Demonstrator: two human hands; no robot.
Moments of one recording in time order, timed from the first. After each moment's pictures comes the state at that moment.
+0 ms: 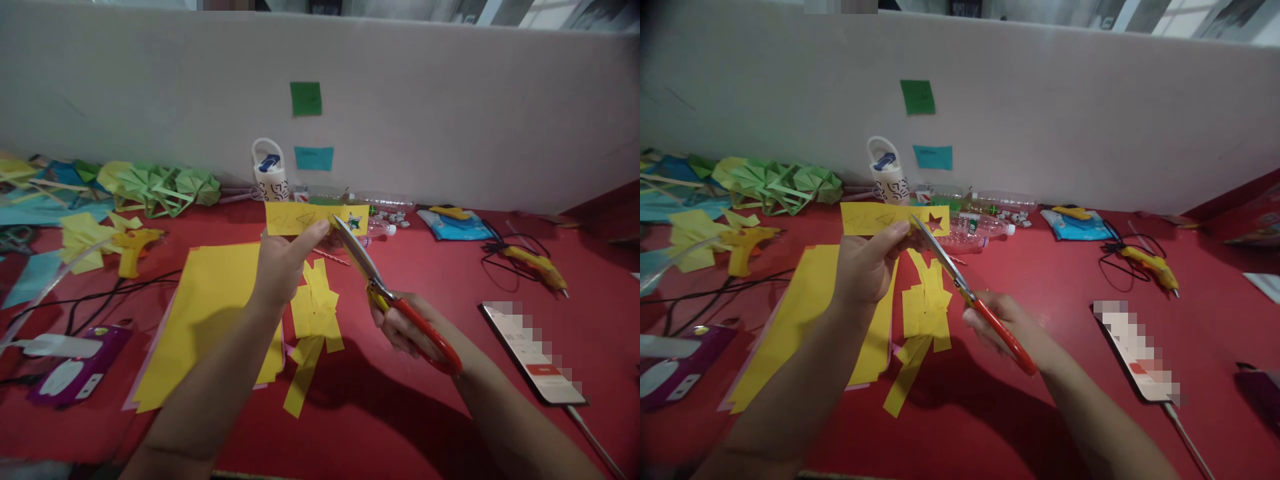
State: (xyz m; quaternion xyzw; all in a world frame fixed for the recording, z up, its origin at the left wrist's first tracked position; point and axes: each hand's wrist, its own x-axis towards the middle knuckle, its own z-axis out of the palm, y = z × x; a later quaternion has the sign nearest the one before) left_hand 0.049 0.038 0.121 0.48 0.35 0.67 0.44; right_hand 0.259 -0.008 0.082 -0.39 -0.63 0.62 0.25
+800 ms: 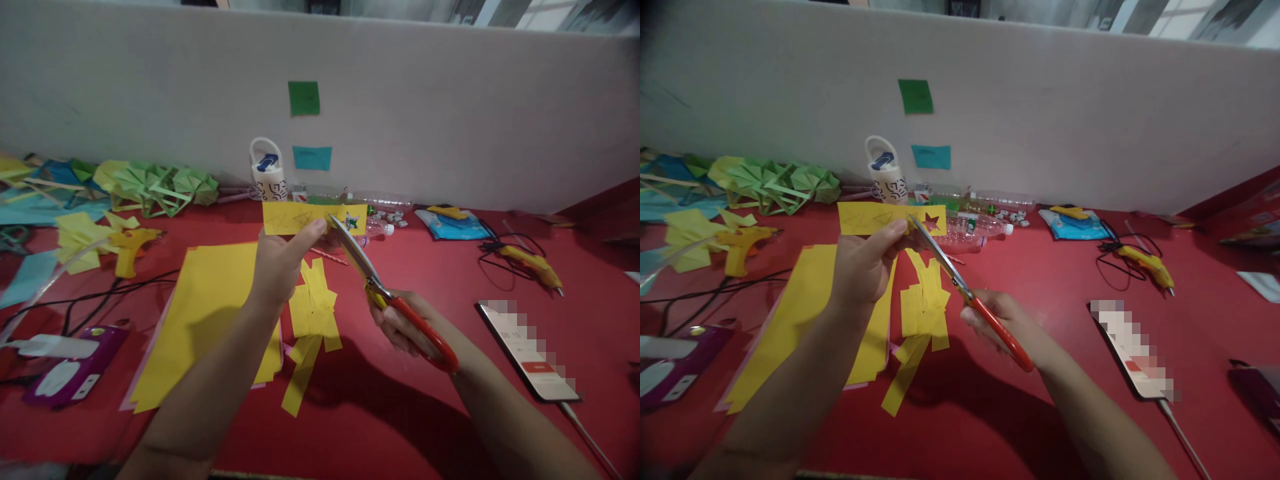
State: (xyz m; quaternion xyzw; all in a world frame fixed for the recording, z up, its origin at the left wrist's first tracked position) left_hand 0.050 0.037 0.122 0.48 0.36 0.67 0.44; right_hand 0.259 -0.007 0.081 -0.40 -0.61 0.63 0.26
